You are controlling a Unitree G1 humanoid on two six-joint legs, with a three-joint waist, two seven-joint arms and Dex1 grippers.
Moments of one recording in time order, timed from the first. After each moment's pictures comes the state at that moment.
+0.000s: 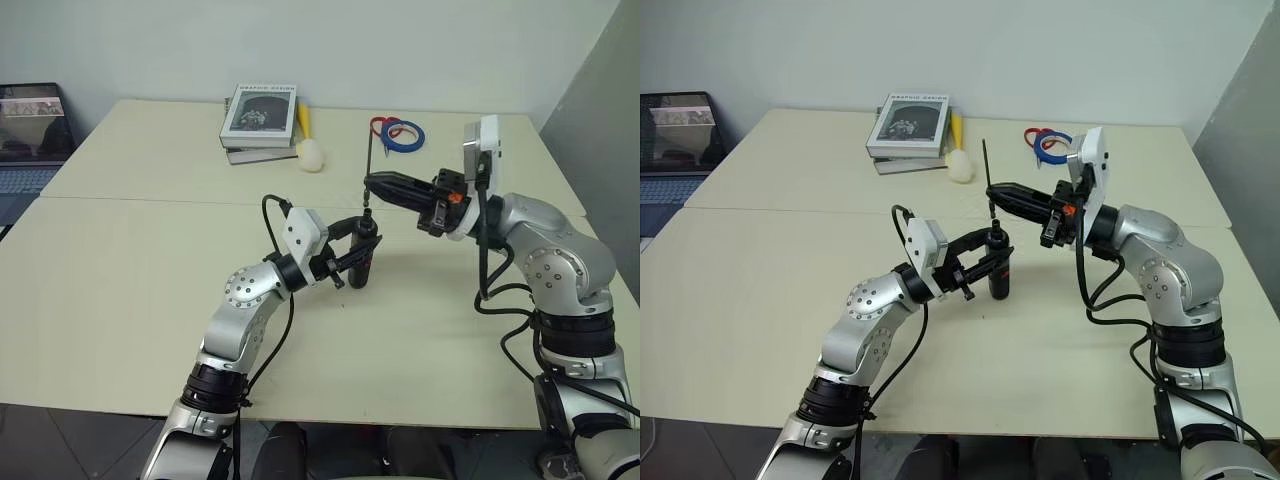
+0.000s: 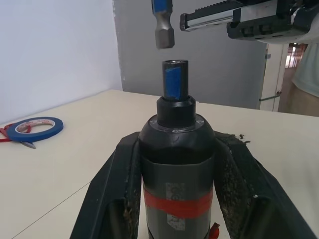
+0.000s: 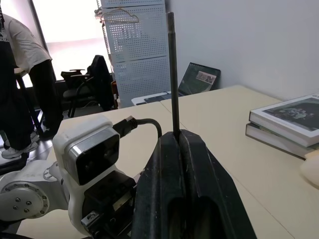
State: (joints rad) left arm -0.41 0.24 -0.15 -0.07 -0.31 0.12 -0.74; right arm -0.70 -0.46 -0.03 -0.20 0.70 0.68 0.85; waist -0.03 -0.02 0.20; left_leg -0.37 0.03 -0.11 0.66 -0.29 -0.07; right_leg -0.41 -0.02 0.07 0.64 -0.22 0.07
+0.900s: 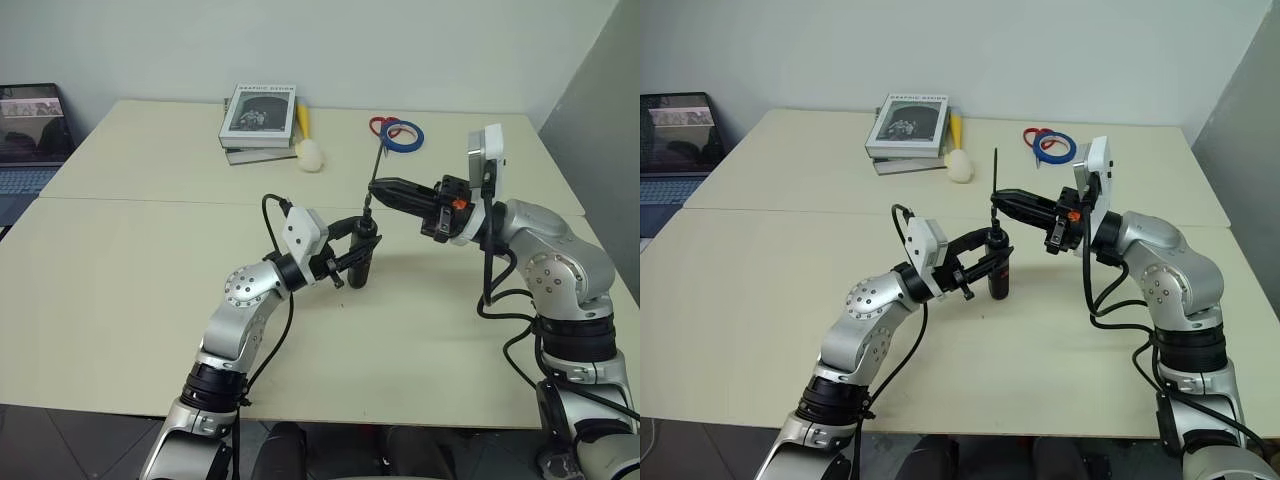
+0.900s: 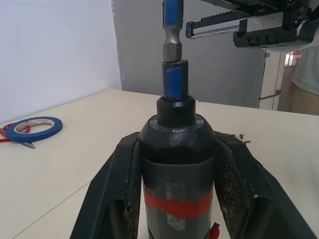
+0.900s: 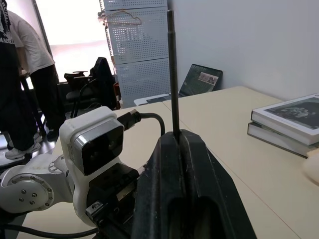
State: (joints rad) left arm -0.42 0.24 -0.15 -0.07 -0.31 0.12 -0.74; right arm -0.67 -0.46 -0.04 -0.19 0.70 0.64 0.89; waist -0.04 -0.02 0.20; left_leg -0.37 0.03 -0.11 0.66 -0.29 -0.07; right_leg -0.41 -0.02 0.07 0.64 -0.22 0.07
